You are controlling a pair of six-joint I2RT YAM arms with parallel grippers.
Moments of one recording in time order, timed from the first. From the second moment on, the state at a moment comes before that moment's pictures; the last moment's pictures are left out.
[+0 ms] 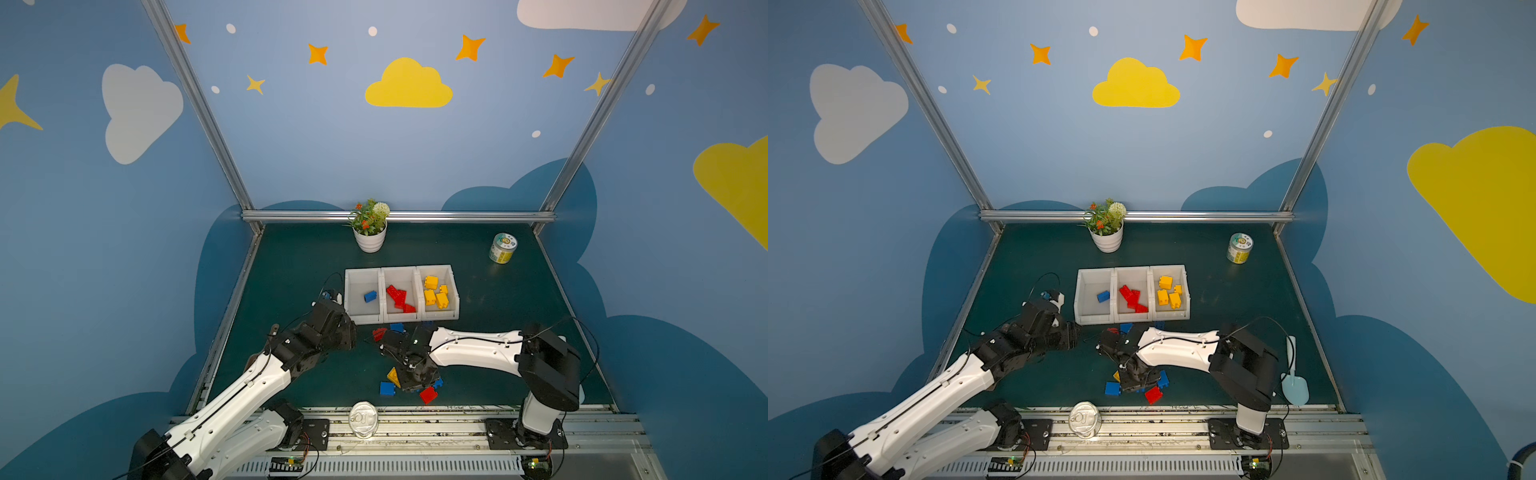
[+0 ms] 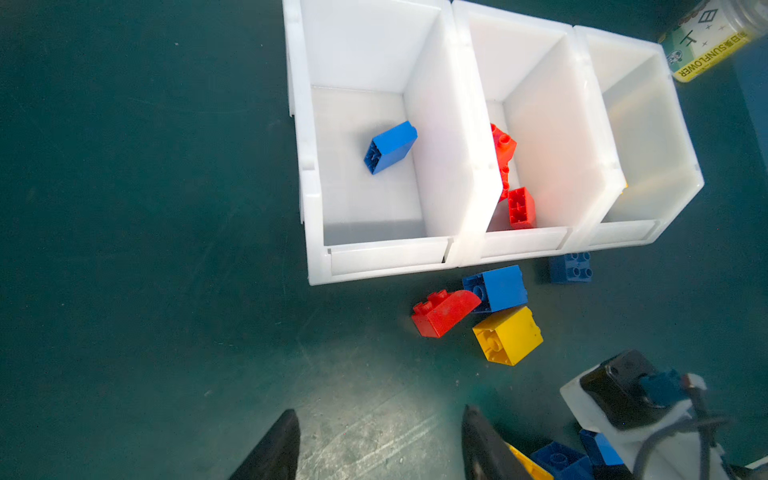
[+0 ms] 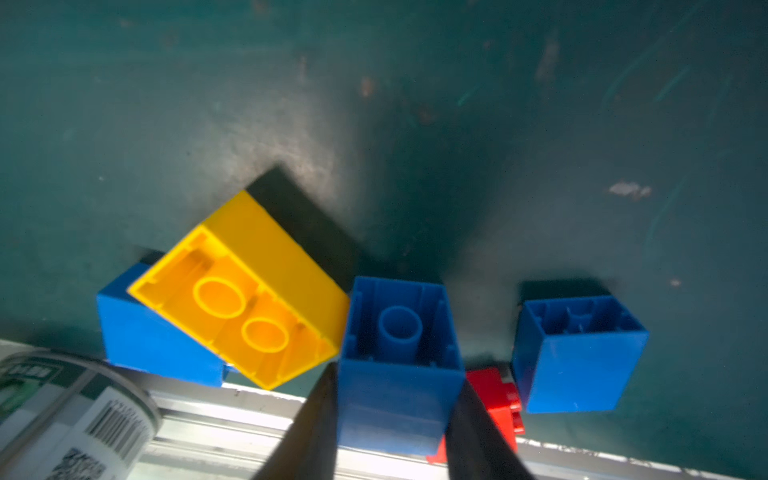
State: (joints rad) left arm -0.59 0.92 0.68 -0.63 -0.10 -0.57; right arm 1.22 1.78 1.15 -0.93 -0.04 0.88
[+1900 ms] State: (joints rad) left arm -0.58 0.70 0.59 -0.74 -0.11 -0.61; right arm 0.95 2.26 2.29 -1.17 -0.03 0.33
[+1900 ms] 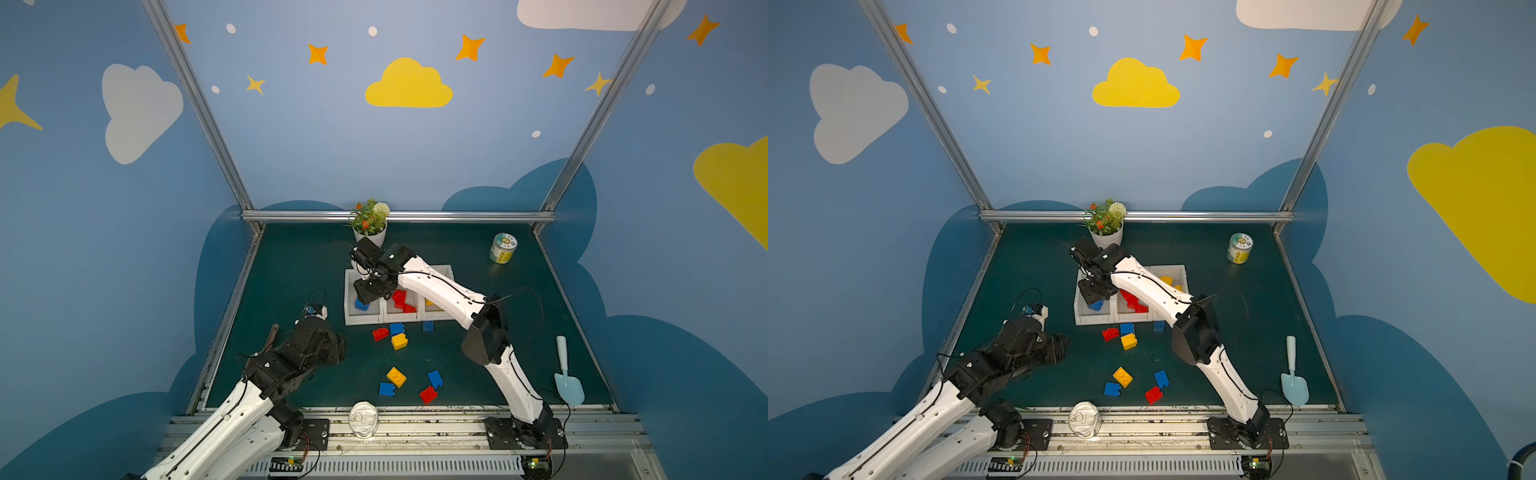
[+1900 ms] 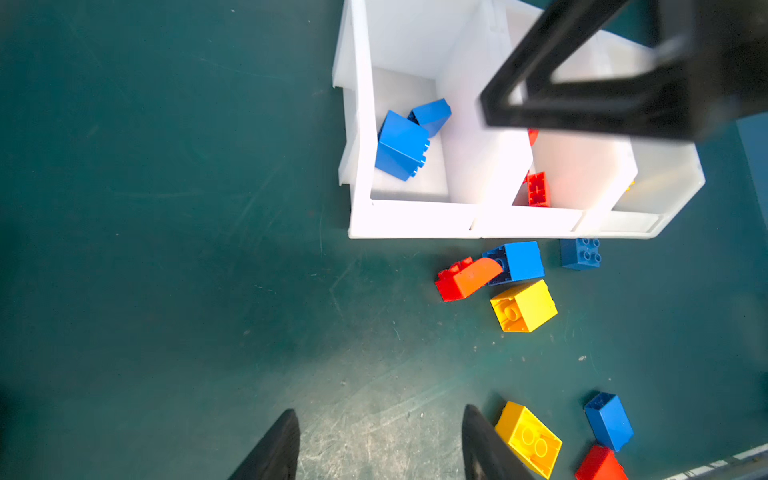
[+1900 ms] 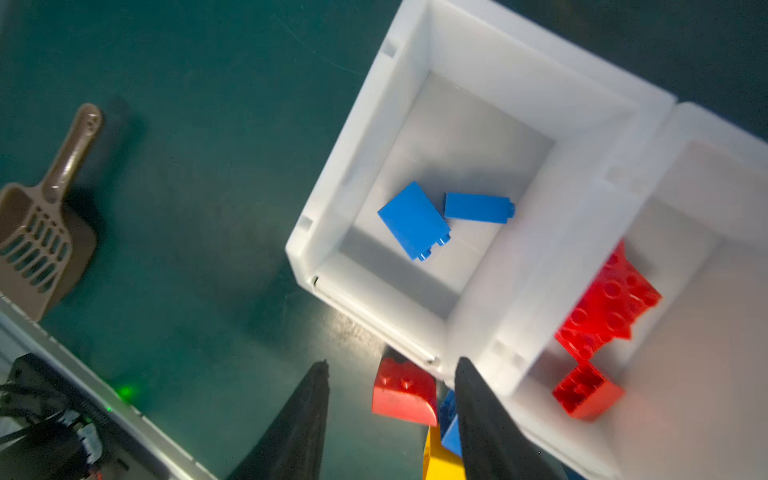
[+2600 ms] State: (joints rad) left arm -0.85 1.21 0.77 -0.70 0.04 -0.39; right arm 0.80 1.24 1.10 -0.96 0.14 0.56
